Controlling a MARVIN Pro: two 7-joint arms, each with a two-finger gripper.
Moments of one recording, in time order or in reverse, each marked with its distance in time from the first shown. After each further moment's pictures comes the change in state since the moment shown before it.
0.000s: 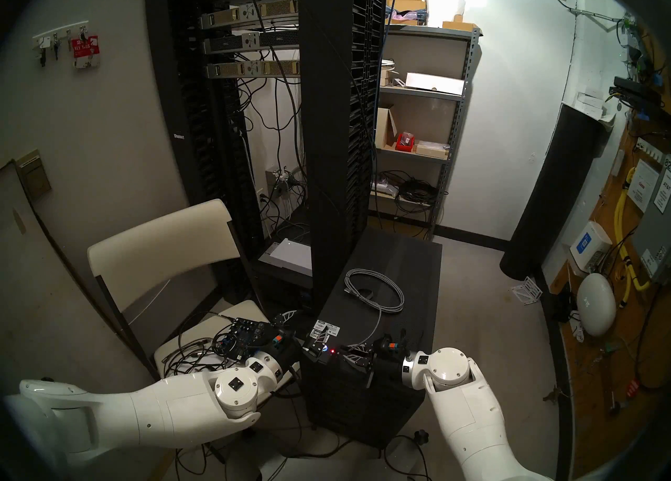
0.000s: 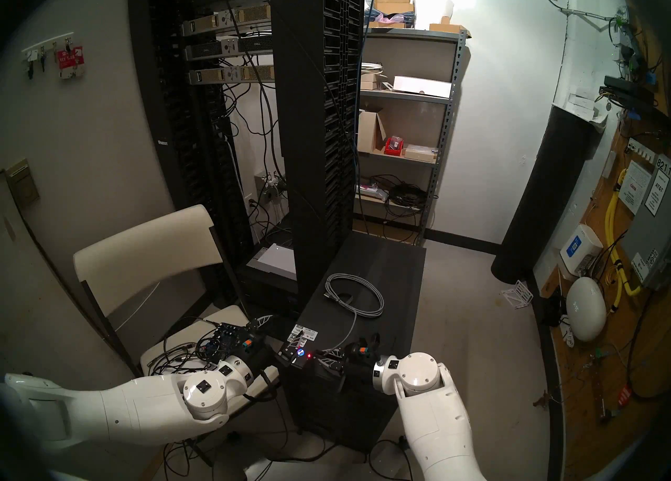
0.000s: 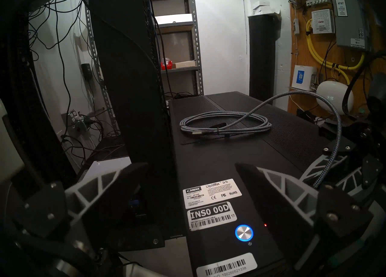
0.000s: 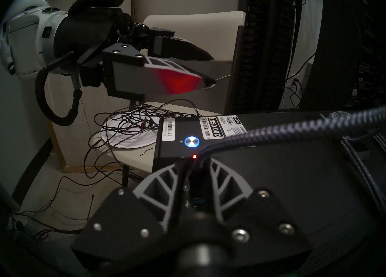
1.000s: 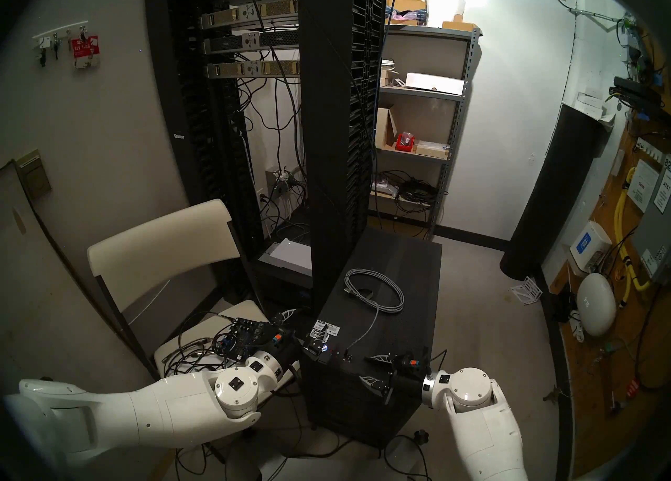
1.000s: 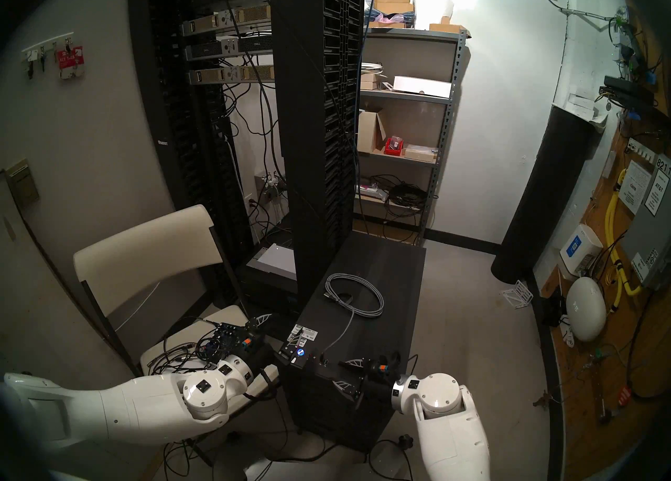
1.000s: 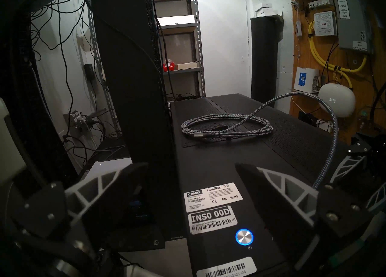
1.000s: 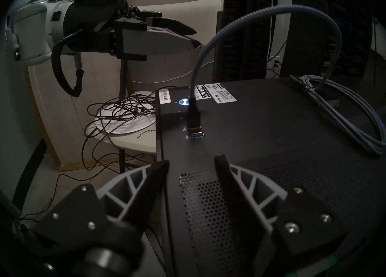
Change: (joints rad) left arm -0.002 0.000 0.000 -0.011 -0.004 0.000 0.016; right arm -0.150 0.014 0.107 -0.140 0.007 0.047 -0.006
